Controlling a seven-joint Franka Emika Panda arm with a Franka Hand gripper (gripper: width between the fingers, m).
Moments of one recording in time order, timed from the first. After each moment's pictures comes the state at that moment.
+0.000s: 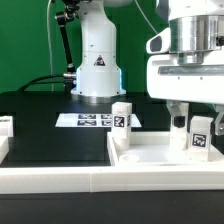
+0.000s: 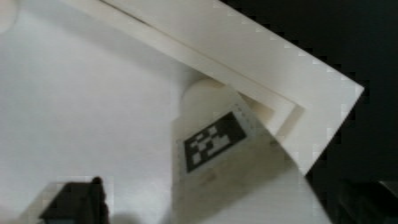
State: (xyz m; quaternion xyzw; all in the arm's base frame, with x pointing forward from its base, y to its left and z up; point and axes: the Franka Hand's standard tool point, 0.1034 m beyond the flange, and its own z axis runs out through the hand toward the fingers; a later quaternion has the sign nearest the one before) arm 0.619 0.114 0.075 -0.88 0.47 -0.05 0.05
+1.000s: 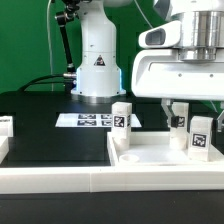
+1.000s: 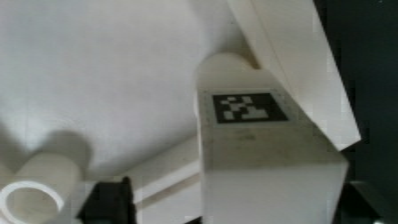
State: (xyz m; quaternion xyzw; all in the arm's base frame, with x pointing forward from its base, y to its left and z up) arm 0.625 0.108 0.079 -0.97 0.25 -0.07 0.01
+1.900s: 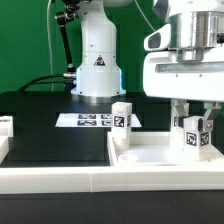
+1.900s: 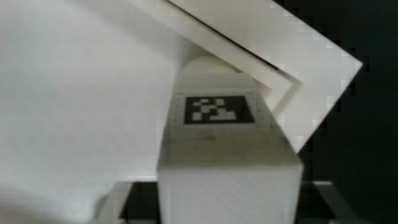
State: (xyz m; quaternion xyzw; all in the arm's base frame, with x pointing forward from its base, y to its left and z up) arm 0.622 0.107 0.077 -0.84 0.53 -0.07 0.05
